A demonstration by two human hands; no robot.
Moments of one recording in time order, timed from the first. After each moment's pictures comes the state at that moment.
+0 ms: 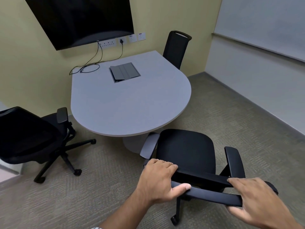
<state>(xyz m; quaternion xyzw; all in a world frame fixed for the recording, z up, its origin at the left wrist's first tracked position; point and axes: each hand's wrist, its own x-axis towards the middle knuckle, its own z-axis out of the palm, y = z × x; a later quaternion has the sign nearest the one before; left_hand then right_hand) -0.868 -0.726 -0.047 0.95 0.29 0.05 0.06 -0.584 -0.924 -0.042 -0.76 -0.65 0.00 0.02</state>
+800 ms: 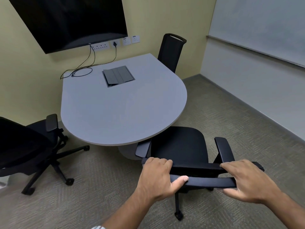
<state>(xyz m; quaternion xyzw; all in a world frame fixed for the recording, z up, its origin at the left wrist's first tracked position) -0.820 -0.672 -0.047 0.94 0.33 0.05 0.05 -0.510 -0.838 -0.048 -0.71 -0.70 0.01 0.06</state>
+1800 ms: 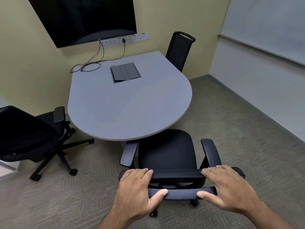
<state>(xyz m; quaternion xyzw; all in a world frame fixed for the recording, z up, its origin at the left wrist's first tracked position) -0.874 -0.718 -0.050 0.91 0.41 0.10 0.02 -0.542 -0.829 -0.057 -0.67 -0.74 0.02 0.05</state>
